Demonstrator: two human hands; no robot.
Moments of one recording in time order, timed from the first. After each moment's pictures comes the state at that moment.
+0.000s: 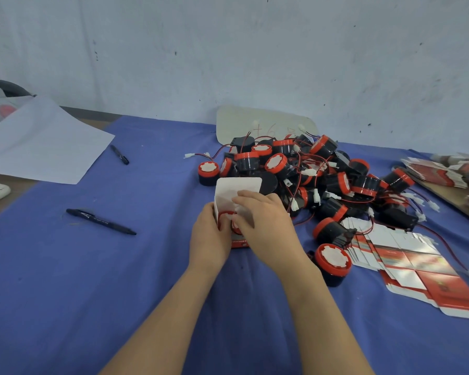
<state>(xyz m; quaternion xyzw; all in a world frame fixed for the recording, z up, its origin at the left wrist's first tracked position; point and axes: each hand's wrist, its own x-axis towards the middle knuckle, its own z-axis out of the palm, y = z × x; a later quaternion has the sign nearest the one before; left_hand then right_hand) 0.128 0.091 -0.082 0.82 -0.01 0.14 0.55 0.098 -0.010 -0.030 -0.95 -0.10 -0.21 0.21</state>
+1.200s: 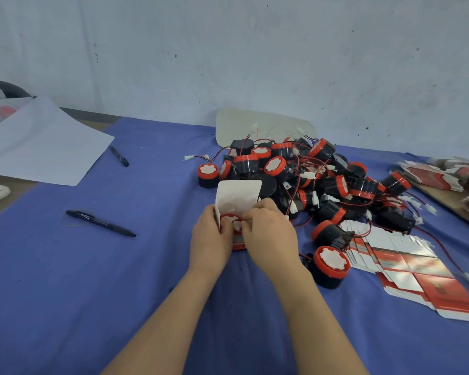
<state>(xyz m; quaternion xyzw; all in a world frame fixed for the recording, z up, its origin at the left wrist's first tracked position) 0.125 0.091 -0.081 0.81 -0.01 0.15 0.56 0.095 -0.006 -0.031 -0.98 0.01 -0.13 0.14</state>
